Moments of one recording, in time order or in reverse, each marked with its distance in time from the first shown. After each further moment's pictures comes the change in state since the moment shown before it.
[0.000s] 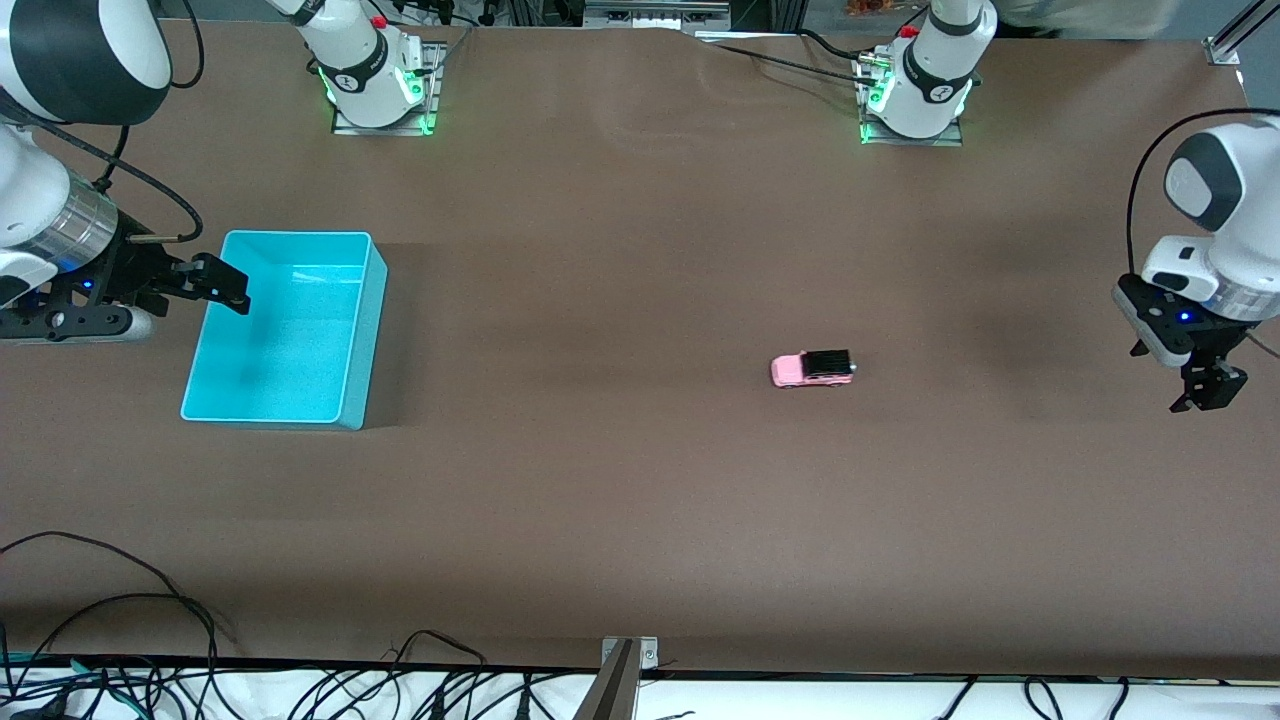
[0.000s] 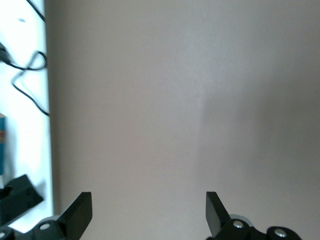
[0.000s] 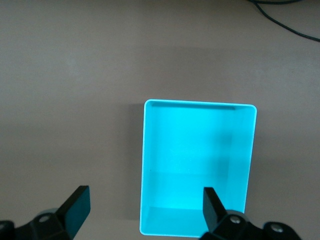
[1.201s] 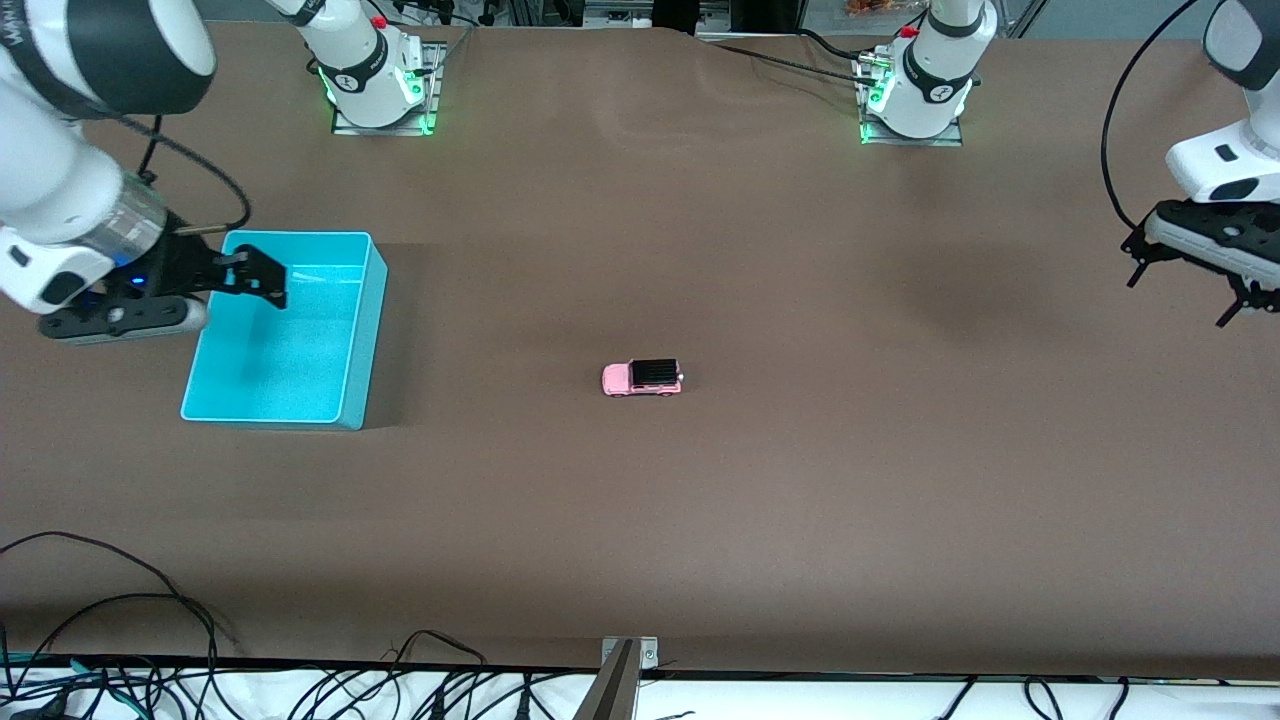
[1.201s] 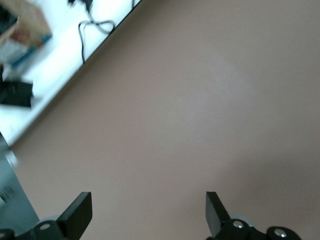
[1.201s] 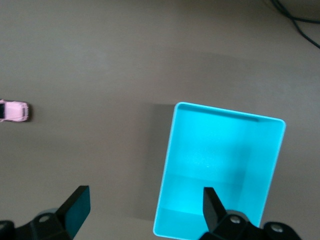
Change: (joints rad) left arm 0.006 -0.313 -0.115 0.022 -0.012 -0.407 -0.824; right arm 0.040 0.000 0.070 0.000 0.001 0.008 -0.023
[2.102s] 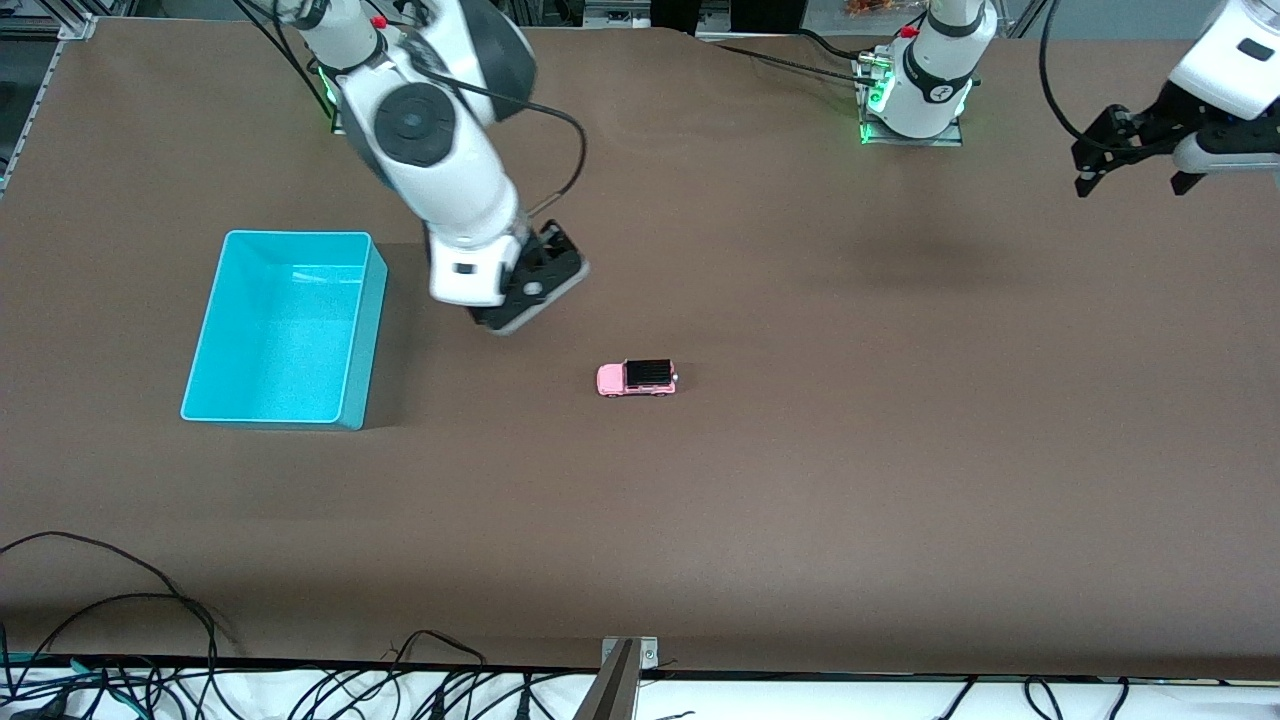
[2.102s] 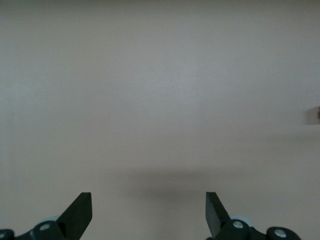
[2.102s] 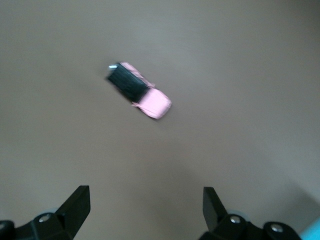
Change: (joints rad) left arm -0.040 -0.025 -0.174 0.322 -0.071 -0.580 -0.806; right arm 0.345 0.244 0.141 -0.009 -0.007 0.289 -0.150
